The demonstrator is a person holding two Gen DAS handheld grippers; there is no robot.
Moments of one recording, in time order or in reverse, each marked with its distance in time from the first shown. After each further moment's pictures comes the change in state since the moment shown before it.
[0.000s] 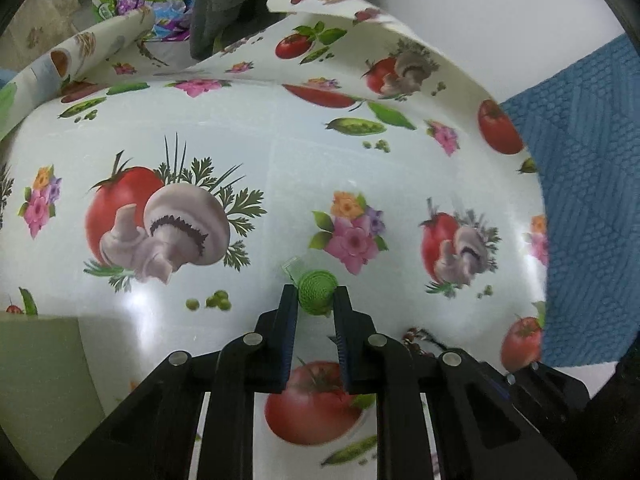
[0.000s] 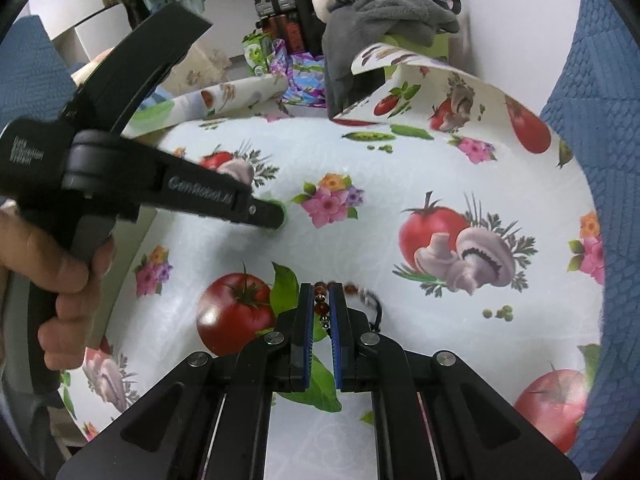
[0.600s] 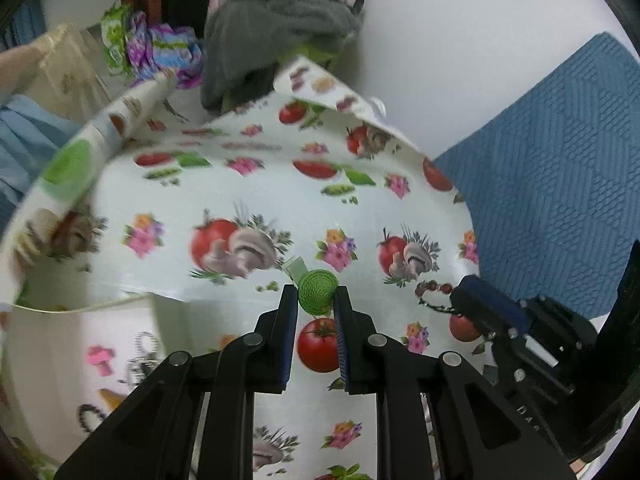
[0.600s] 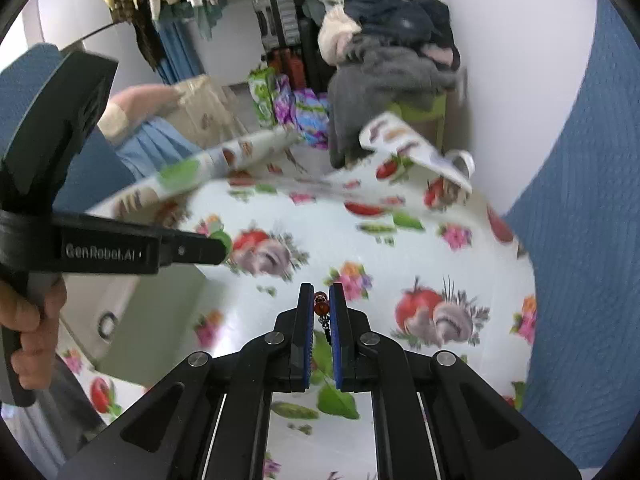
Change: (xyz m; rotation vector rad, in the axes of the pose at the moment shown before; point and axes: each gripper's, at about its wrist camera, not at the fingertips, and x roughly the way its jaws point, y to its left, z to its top) left arm -0.161 0.006 -0.005 0.050 -0.117 0.000; right arm -0.091 0.045 0.073 -0.023 -0.096 -0.033
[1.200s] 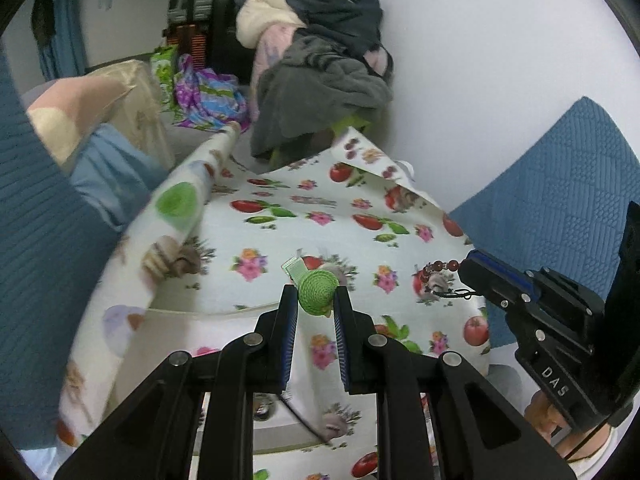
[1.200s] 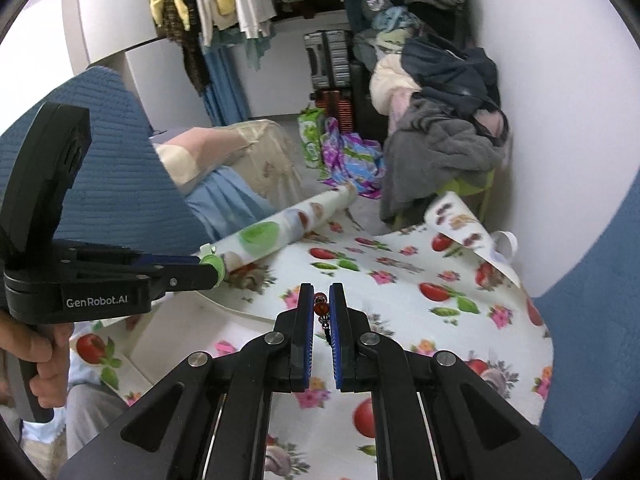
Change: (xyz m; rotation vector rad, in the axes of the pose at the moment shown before) left arm -0.137 0.083 -0.014 -0.033 -0.158 0.064; right arm -0.052 0.110 0.078 -0.084 -0.097 0.095
